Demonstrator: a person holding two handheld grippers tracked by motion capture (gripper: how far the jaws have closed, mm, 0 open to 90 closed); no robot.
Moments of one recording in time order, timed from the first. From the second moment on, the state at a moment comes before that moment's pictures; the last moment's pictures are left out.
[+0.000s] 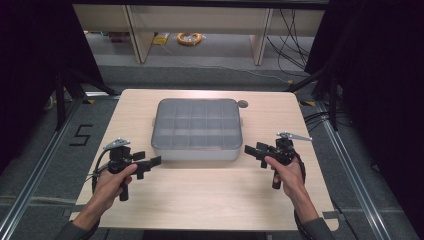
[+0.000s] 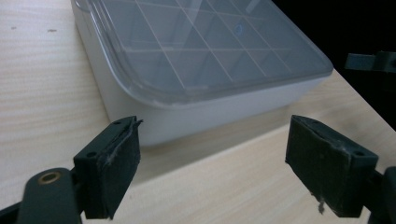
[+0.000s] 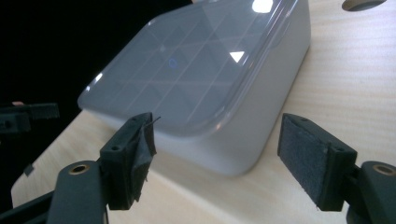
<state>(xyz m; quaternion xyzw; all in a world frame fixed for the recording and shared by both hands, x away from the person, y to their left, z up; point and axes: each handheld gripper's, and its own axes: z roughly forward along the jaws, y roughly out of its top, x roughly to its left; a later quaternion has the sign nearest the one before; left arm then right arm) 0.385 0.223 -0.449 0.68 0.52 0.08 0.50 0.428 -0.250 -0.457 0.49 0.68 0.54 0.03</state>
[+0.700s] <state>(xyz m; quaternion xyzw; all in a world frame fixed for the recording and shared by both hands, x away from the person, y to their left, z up) 0.462 0.227 -0.446 0.67 0.56 0.09 0.48 0.492 -0.239 -0.465 0.53 0.66 0.54 0.02</state>
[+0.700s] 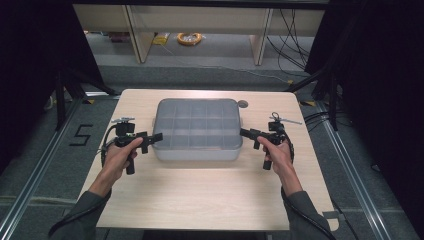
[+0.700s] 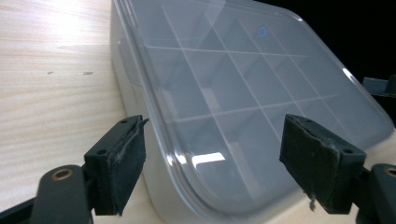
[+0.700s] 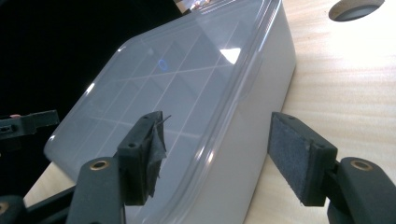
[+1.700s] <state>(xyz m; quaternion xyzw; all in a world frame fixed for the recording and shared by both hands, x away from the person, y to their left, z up) 0.510 0.212 -0.464 0.66 0.59 0.09 0.46 0.528 -0.211 -0.471 0.56 0.65 0.52 0.00</state>
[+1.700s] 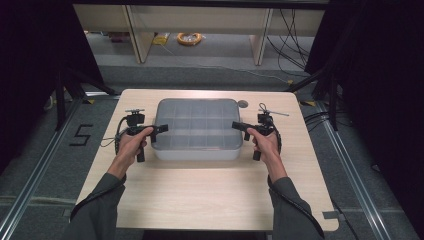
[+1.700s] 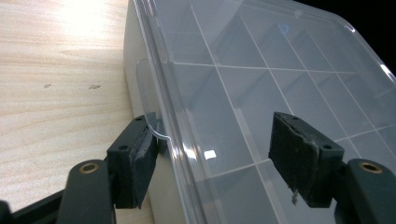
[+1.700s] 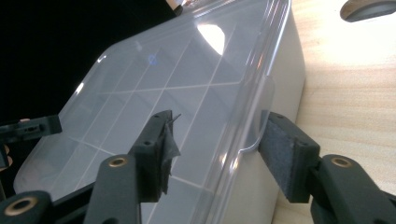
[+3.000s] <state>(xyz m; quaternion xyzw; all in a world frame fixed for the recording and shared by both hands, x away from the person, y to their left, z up) 0.488 0.214 -0.426 0.59 0.61 0.12 0.51 0.516 -0.221 -0.437 0.53 0.61 0.58 0.03</state>
